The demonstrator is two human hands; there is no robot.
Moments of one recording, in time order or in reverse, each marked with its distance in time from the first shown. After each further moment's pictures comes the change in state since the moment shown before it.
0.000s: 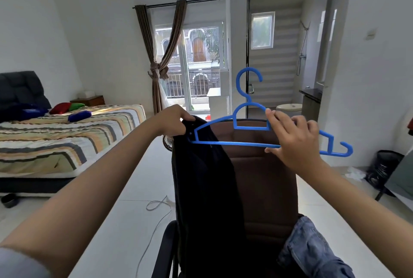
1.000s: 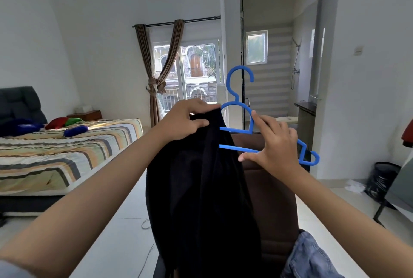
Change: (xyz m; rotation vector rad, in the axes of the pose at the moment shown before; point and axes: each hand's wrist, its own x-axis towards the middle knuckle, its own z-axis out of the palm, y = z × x) left_hand -0.004 0.035 -0.001 -0.230 0.234 0.445; right_hand 0.024 -0.028 -0.012 0.446 0.036 0.142
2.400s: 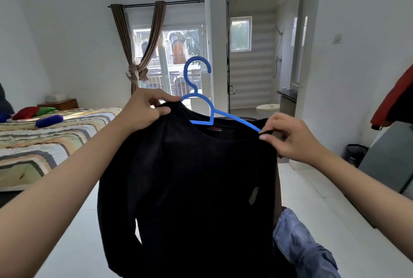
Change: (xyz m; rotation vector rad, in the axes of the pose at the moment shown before) left_hand -0.026 -0.046 -0.022 -0.110 0.149 -0.007; right_hand -0.019 0.042 -0.039 0.494 -0.225 -0.047
